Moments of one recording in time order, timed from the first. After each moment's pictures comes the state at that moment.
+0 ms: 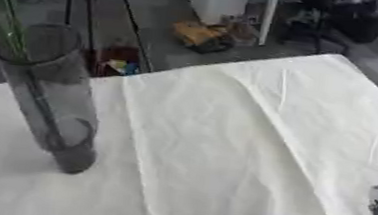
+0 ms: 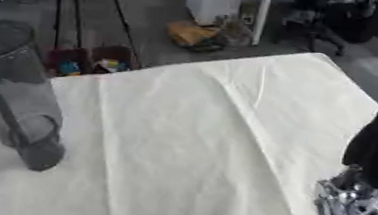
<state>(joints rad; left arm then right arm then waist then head) -1.10 0.70 -0.18 -1.72 0.08 0.18 0.48 -0.57 -0.29 -0.12 -1.99 0.09 -0.50 -0.73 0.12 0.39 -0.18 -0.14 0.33</state>
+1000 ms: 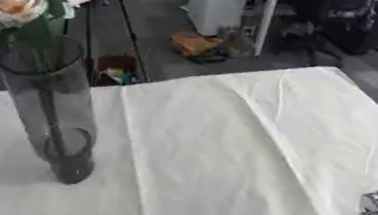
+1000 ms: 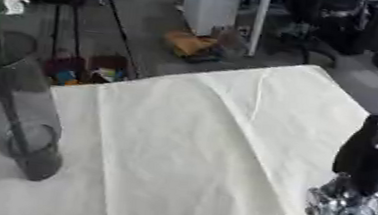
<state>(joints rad) -1.08 0.70 -0.18 -1.72 0.01 0.35 0.14 -0.57 -0.29 -0.12 -1.99 0.09 -0.50 -0.73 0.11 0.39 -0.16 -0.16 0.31</state>
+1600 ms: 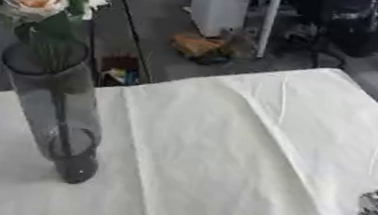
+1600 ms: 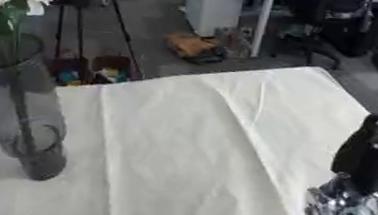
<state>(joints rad) -1.06 0.73 -0.15 -1.78 -0.01 0.46 -0.01 -0.57 -0.29 -0.12 -1.99 0.09 -0.49 -0.73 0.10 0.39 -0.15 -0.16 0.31</state>
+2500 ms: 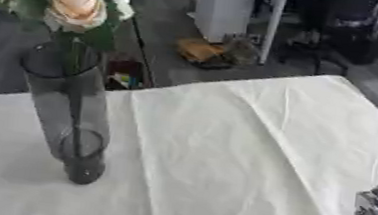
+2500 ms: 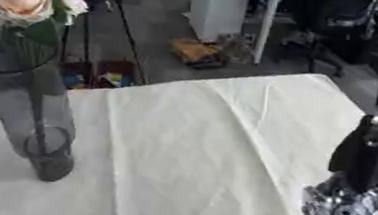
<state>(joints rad) -0.97 0.82 -0.09 -1.98 0.04 0.50 -0.18 -0.55 -0.29 -0.13 -1.99 0.10 -0.48 -0.74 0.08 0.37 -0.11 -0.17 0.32</state>
